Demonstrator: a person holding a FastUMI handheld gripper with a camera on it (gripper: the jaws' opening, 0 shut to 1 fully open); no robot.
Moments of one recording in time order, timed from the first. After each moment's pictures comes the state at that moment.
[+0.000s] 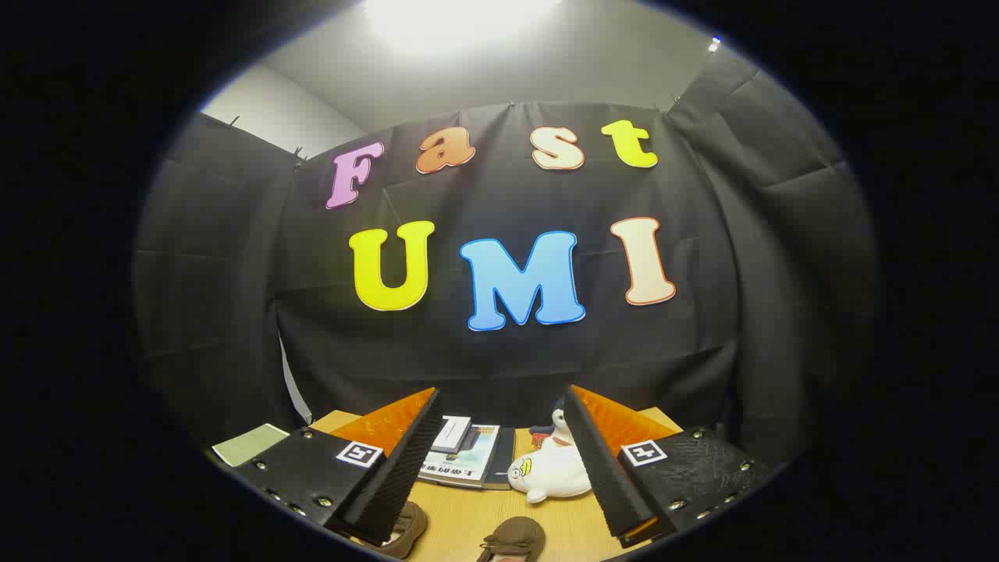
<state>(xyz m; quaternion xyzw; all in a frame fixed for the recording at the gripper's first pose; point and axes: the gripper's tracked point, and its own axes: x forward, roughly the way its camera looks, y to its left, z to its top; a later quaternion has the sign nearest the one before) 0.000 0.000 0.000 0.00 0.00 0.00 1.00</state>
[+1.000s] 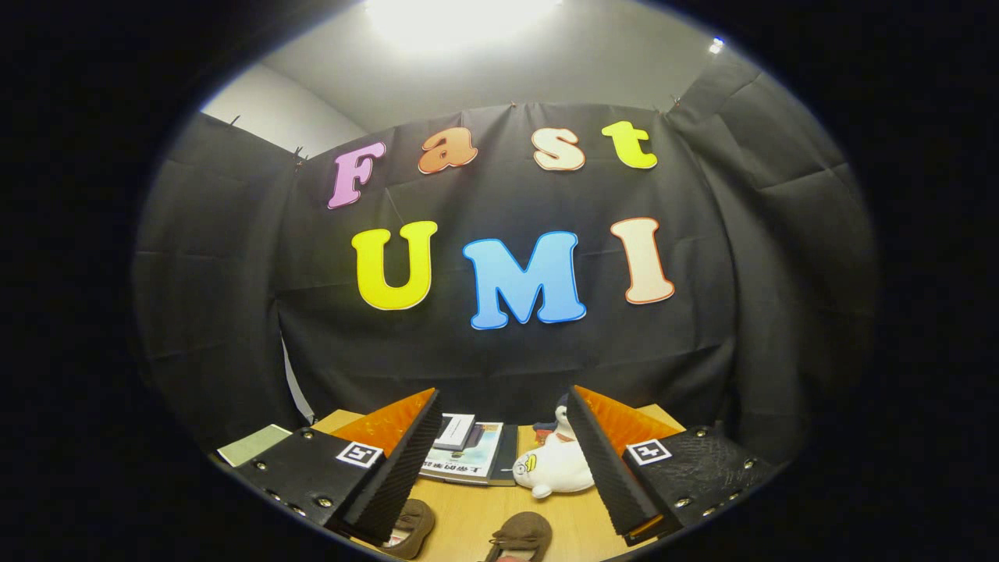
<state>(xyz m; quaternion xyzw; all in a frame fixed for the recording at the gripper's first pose) -0.009 0.019 -0.004 0.01 0.01 -0.01 1.00</state>
